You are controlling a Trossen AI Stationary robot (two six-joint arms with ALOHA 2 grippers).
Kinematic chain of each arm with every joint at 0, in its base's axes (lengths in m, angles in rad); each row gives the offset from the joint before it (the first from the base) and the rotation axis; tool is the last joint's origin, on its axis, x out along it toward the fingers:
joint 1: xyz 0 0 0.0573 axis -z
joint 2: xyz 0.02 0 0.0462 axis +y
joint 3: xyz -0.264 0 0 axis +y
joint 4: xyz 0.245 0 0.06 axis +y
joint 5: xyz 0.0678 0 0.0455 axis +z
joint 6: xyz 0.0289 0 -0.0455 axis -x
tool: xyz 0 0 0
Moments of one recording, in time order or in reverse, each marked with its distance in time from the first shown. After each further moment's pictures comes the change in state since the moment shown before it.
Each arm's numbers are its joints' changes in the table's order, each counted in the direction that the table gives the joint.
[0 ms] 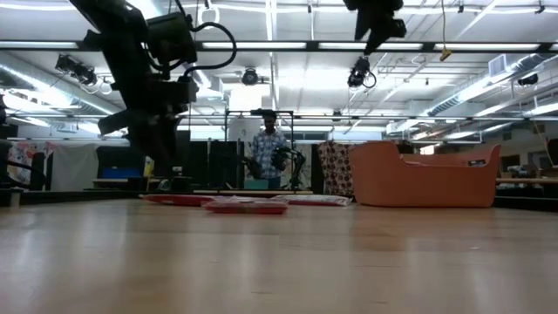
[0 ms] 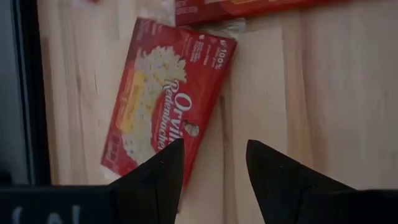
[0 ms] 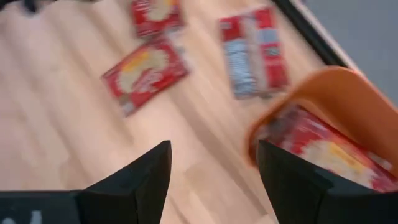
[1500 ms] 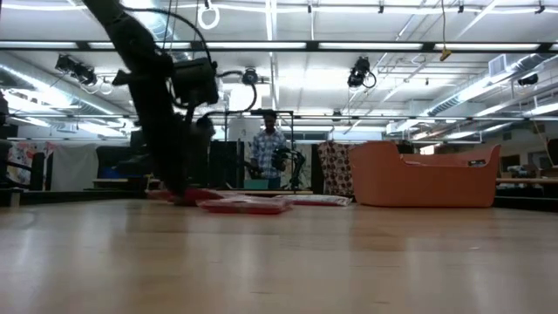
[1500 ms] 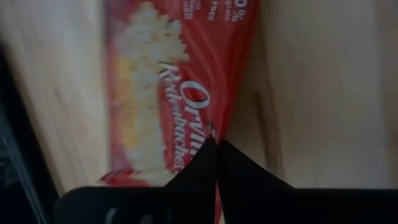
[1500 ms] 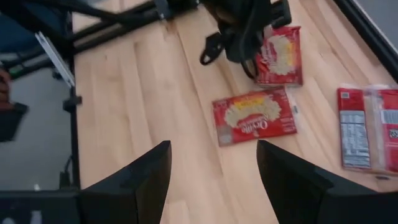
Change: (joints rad) left arm -0.057 0.287 -0.010 -0.184 0.082 -0.220; right arm -0.388 0.001 0.000 -0.270 -0.066 -0.085
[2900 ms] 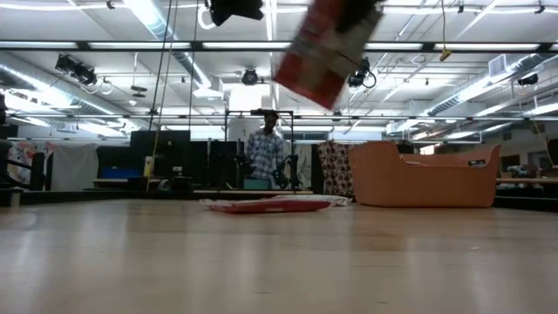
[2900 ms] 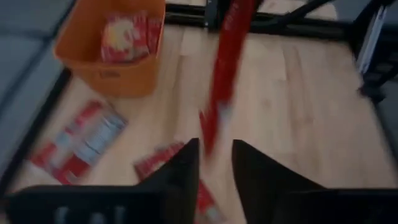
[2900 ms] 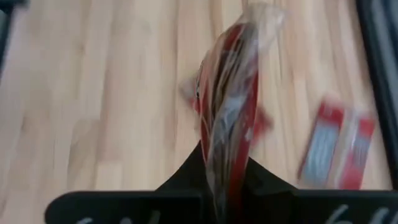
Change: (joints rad) left arm 0.218 -0.159 -0.714 0.318 -0.338 0.680; right arm 0.047 -0.006 0.217 -0.054 -0.001 0.376
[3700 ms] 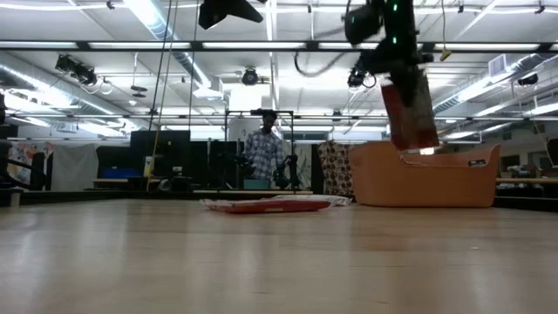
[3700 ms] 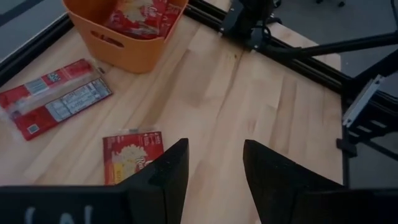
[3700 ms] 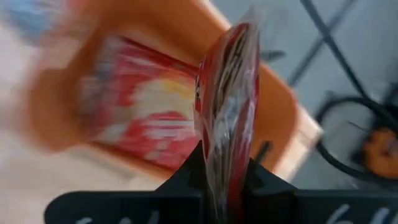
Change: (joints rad) left arm 0.056 0.011 0.001 -0.009 0.086 0.396; right arm 0.570 0.083 -0.029 0.489 -0.381 -0.298
